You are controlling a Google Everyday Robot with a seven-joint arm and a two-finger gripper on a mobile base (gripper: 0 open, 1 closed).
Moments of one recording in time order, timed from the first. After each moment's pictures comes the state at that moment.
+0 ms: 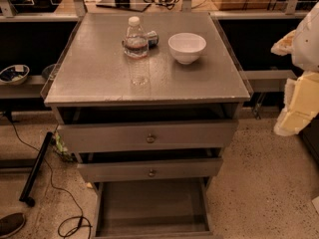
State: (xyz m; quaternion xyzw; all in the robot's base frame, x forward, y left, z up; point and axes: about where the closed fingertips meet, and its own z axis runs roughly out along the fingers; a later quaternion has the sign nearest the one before) arm 0.438 -0.217 0.976 -0.60 0.78 -0.03 0.16
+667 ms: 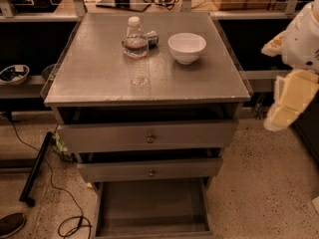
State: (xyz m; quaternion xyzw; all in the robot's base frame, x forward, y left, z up) arm 0.452 -0.208 0.968 -0.61 0.78 -0.01 0.17
